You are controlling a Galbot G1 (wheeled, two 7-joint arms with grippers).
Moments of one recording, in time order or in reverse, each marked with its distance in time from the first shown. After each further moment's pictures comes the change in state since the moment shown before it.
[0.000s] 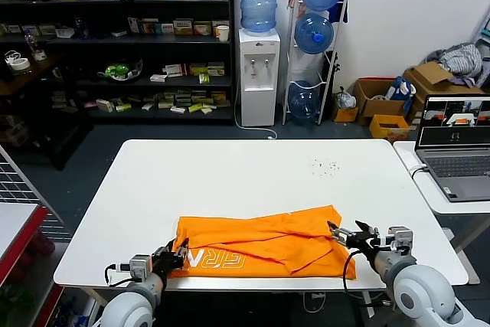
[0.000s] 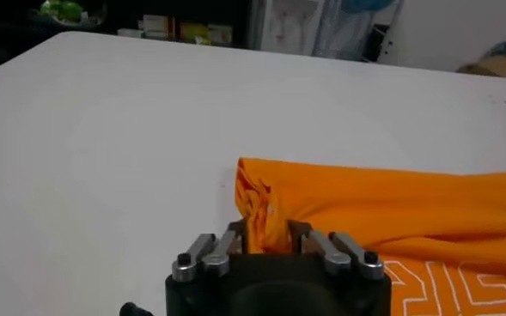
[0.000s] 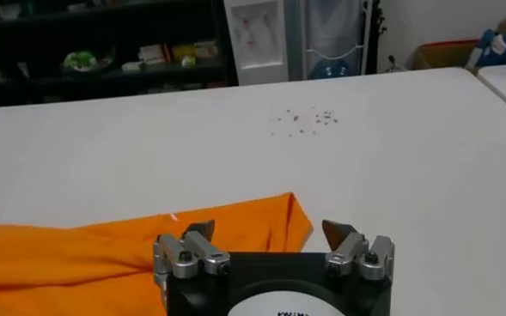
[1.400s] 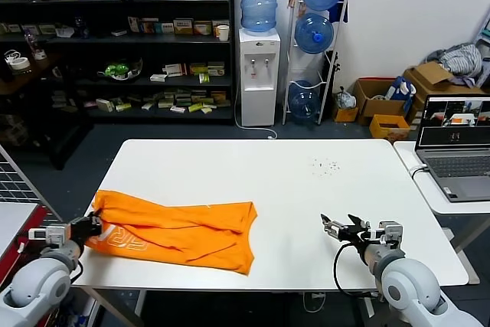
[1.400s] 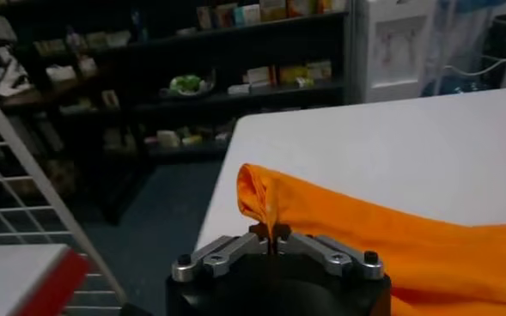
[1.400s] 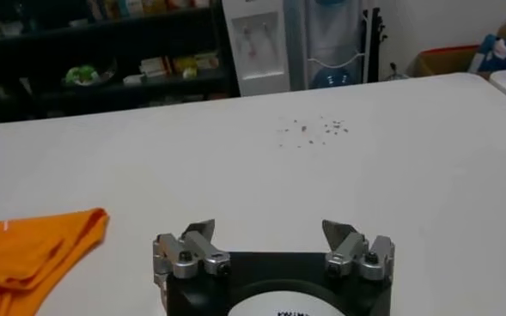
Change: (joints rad) left arm 0.044 0.341 -0.294 0.104 -0.098 -0.039 0.039; right arm 0.076 0.043 -0.062 -0.042 -0.017 0.025 0.019
